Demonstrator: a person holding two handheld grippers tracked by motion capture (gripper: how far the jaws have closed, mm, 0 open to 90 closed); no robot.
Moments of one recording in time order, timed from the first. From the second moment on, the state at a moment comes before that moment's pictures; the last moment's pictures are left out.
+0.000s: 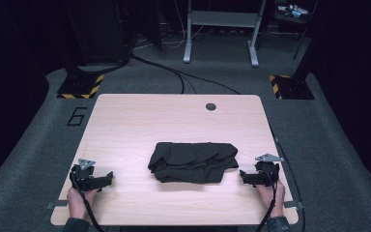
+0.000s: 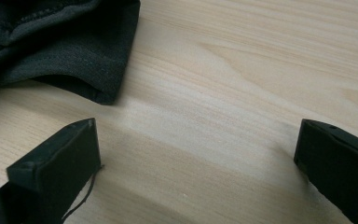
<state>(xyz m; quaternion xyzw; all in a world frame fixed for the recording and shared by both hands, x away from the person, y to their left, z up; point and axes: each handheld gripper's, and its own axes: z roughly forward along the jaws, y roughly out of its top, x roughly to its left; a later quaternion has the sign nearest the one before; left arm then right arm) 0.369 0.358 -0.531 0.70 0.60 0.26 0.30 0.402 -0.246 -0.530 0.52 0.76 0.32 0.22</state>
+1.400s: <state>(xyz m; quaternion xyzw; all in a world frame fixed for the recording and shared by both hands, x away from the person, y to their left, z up) 0.389 0.113 -0.455 0.85 0.31 0.17 0.40 0.402 -0.246 -0.530 0.53 0.76 0.32 0.22</state>
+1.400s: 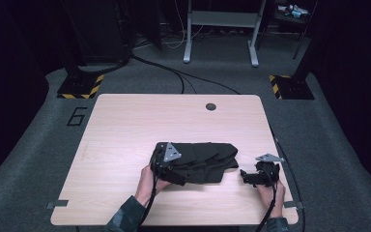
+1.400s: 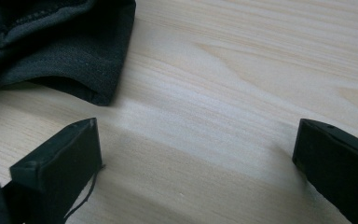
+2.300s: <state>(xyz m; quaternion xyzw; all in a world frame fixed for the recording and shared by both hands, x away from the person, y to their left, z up) 0.401 0.043 -0.498 0.90 0.26 0.16 0.31 0.402 -0.246 -0.530 0.53 0.76 0.32 0.22</state>
